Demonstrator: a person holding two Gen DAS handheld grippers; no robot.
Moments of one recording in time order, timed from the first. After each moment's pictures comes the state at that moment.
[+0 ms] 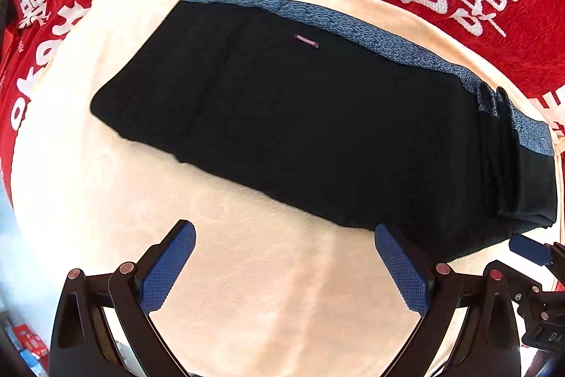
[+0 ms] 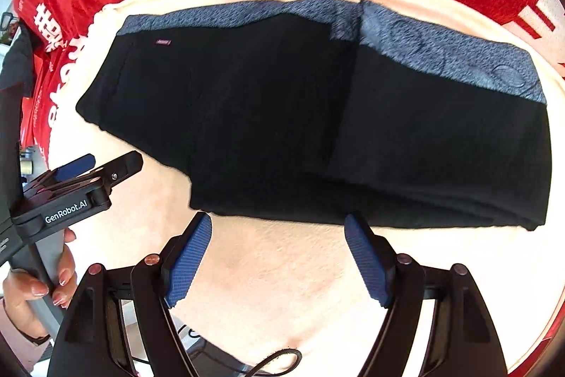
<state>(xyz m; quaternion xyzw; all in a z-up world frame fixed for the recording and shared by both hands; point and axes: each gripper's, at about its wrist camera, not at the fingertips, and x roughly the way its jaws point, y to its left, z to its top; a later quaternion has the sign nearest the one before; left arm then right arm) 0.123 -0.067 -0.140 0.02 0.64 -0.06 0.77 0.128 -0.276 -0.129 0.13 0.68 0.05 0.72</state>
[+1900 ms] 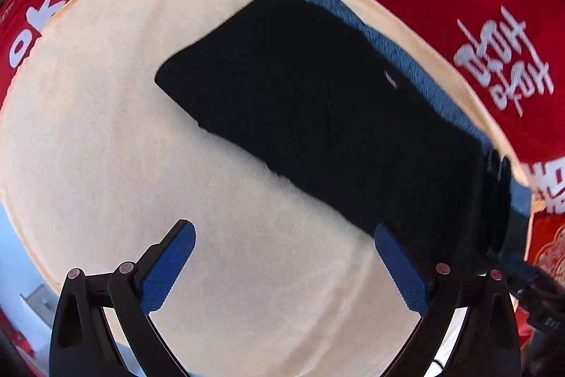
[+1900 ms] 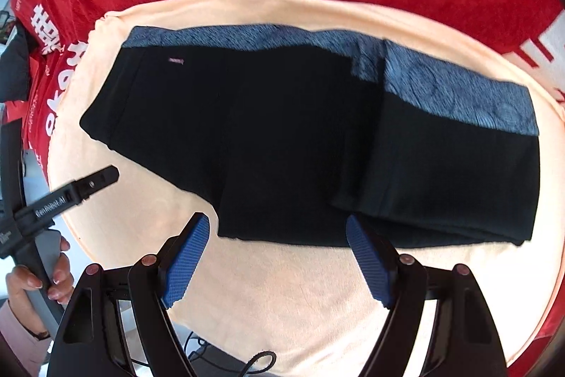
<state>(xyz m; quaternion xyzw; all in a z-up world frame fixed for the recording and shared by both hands) 0.162 0.020 -0.172 -0.11 0.65 -0.04 0.75 0.164 -0.254 -0.118 0.11 0.67 0.03 0.73</state>
